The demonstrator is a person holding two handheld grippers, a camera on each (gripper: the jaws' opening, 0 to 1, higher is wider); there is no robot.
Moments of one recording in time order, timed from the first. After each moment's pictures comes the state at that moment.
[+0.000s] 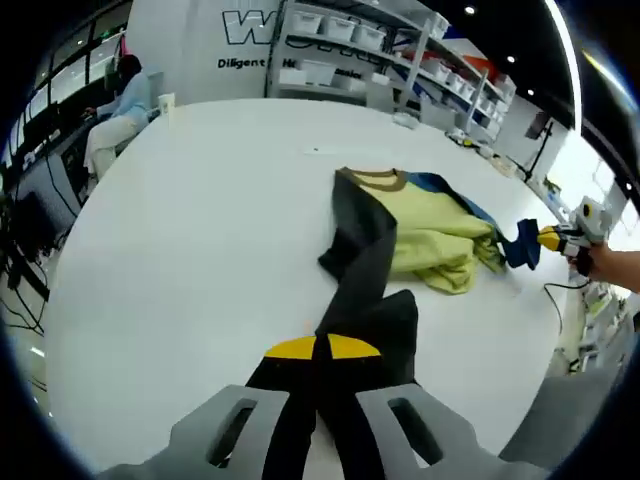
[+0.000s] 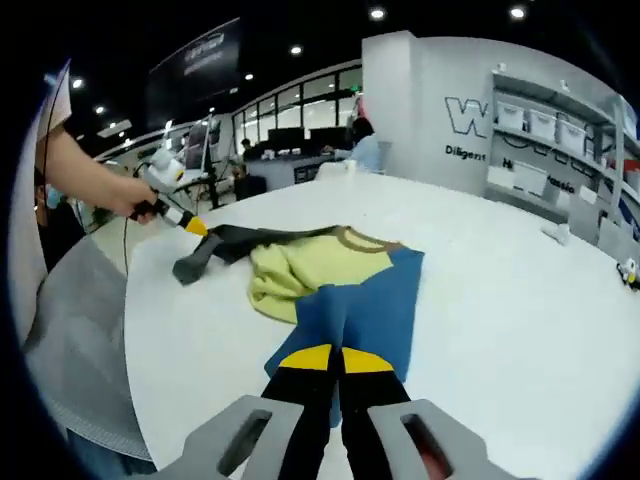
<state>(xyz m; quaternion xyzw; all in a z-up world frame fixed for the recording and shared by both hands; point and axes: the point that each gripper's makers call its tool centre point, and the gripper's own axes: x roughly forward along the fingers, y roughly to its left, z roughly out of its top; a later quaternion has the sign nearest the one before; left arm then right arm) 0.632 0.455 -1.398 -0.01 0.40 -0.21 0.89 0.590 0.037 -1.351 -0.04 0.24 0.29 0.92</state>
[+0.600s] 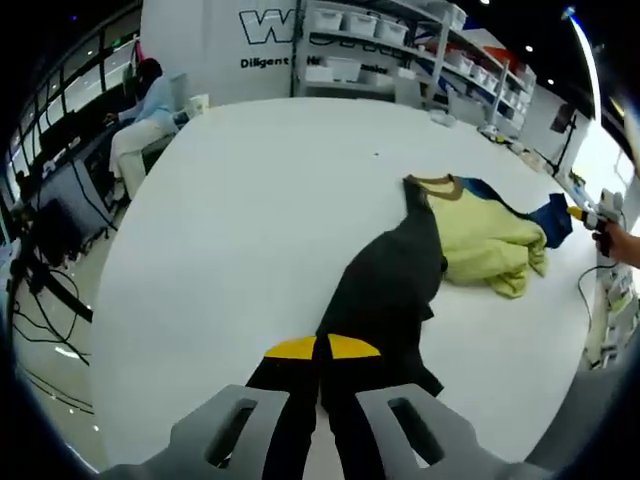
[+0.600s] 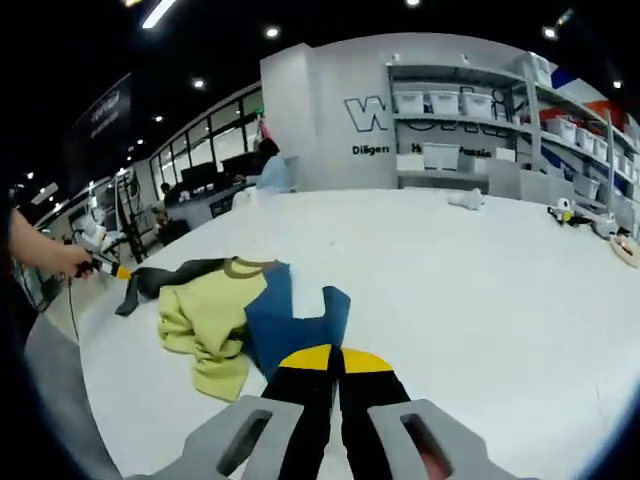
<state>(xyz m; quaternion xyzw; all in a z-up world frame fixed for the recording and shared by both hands) 0.676 0.526 -1.398 0.03 0.41 -0.16 0.90 0.641 -0.085 -1.346 0.03 0.25 0.14 0.96</state>
